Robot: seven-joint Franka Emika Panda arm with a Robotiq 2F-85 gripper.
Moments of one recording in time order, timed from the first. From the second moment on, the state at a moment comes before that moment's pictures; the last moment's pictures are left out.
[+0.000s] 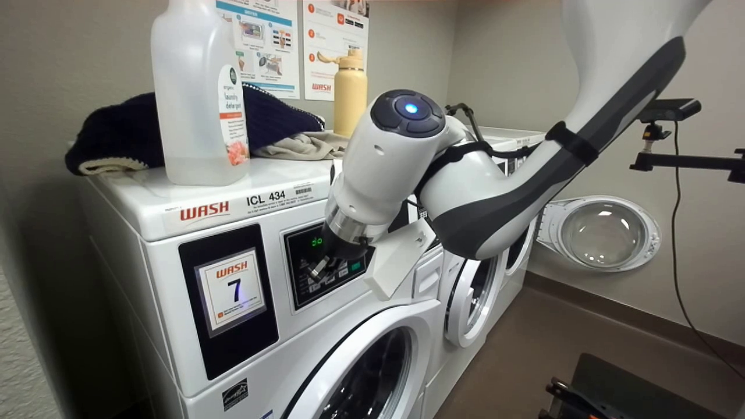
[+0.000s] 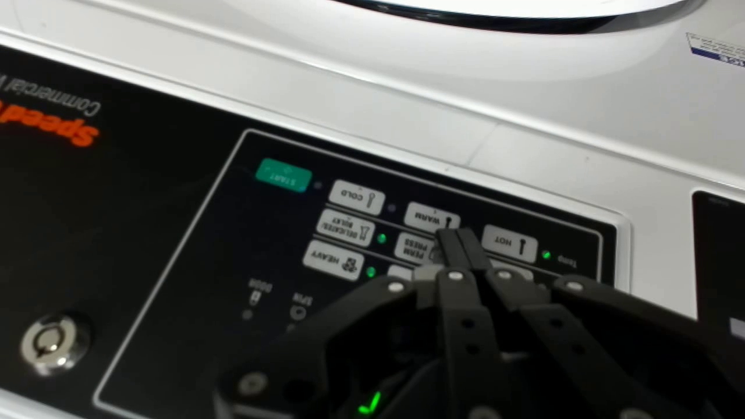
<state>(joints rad) -0.08 0.02 0.32 -2.42 -1.14 2.80 1.05</state>
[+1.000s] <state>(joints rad) -0.04 -0.03 0.36 -2.42 -1.02 2.90 0.92</state>
